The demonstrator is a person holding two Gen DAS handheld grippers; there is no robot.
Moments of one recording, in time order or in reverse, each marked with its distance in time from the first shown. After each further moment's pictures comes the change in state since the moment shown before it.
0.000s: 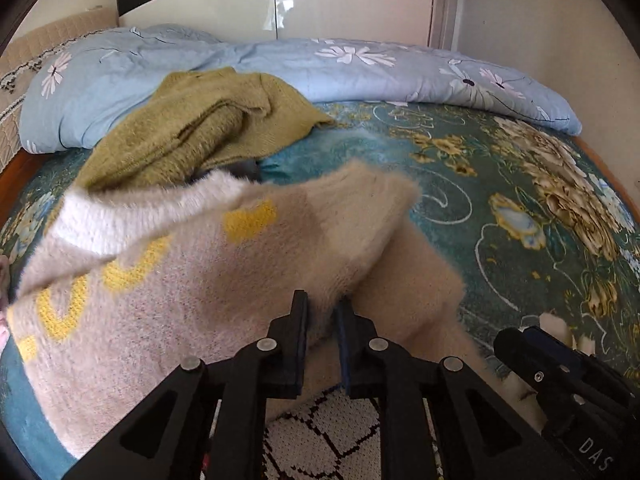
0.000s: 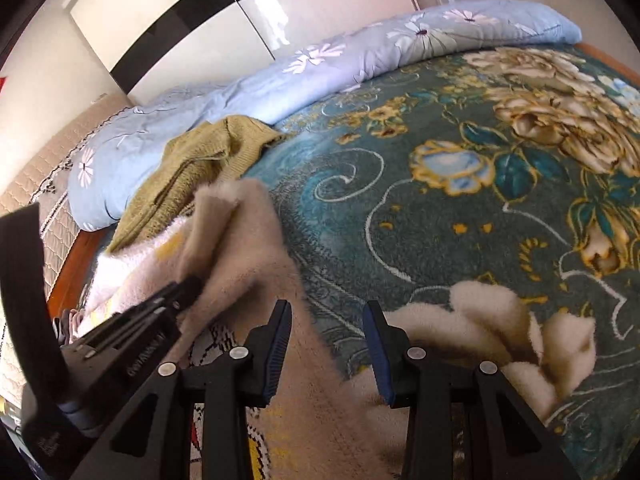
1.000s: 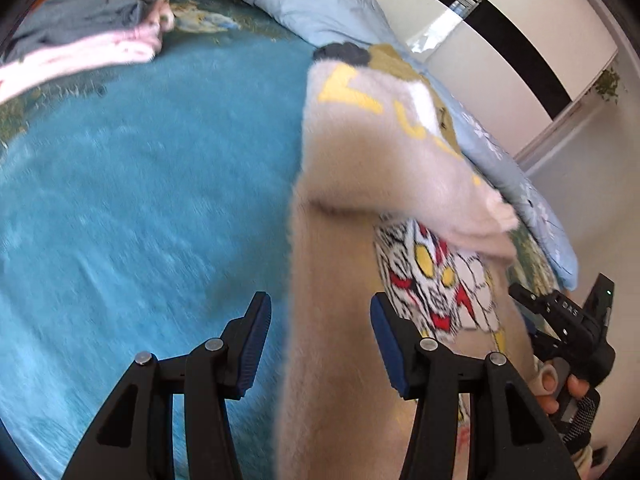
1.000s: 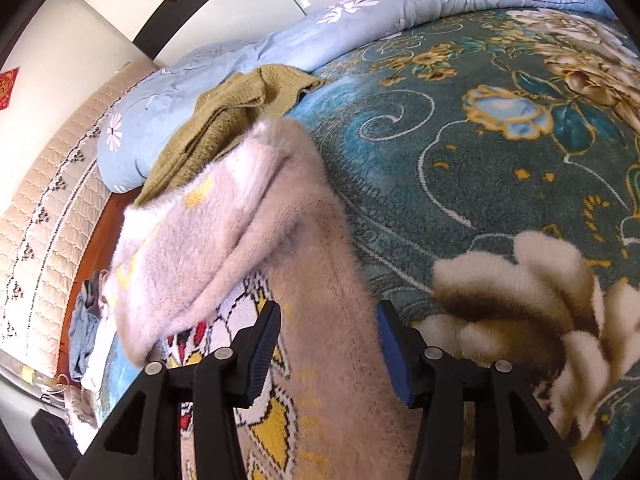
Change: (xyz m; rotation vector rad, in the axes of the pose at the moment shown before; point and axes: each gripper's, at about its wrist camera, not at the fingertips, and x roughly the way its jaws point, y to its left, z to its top) left arm -0.109 0.168 -0.187 -0.683 -0.022 -0.113; right arm 0.016 0.004 -0.014 -0.028 0.174 0.162
